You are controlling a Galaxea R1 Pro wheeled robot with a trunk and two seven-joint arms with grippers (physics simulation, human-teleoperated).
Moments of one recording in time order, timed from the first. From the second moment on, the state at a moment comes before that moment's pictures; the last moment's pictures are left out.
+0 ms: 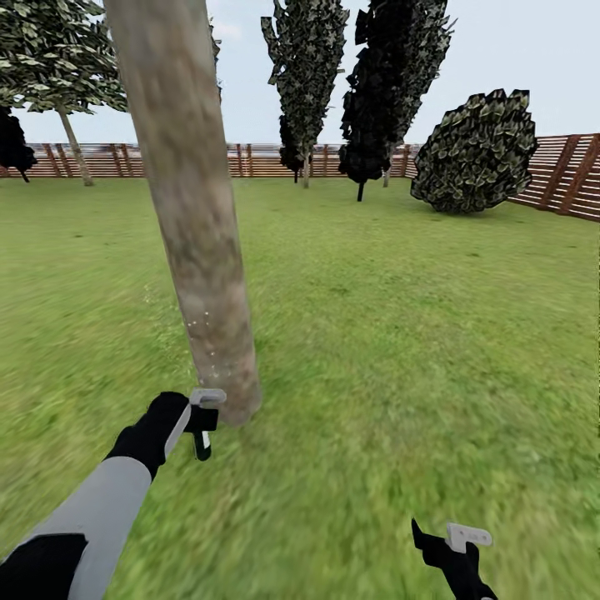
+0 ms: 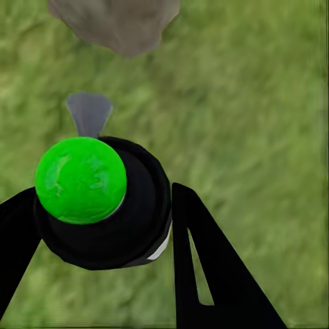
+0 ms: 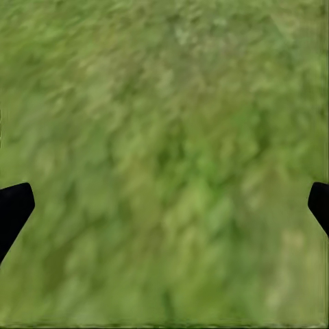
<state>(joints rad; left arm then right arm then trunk) -0.85 0.03 0.03 -0.62 -0.06 0.76 -0.10 -0.34 0.00 -0.52 -0.46 0.25 -0.33 0.17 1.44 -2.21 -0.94</state>
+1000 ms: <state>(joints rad) -1.06 0.08 0.02 -0.62 -0.09 1.01 -0.01 -0.34 0.00 -0.52 -0.46 0.25 -0.33 0.17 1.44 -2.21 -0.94</state>
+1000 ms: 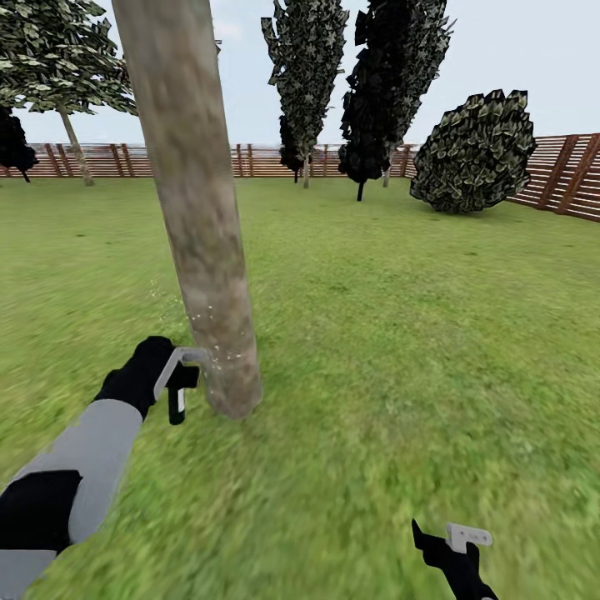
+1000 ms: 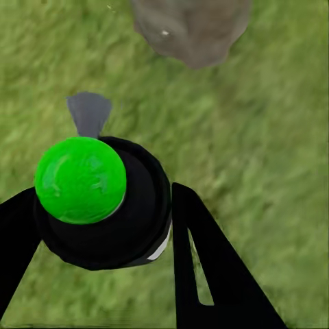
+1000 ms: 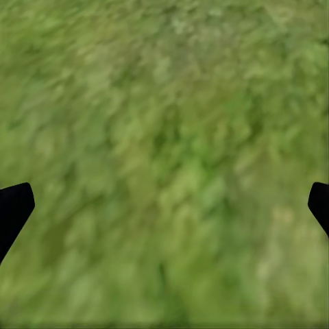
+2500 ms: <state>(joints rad) -1.28 0.06 0.03 -0.72 -0.09 1.03 -0.01 -0.34 -0.01 -0.52 -0.46 0.25 -0.33 0.17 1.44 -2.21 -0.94</state>
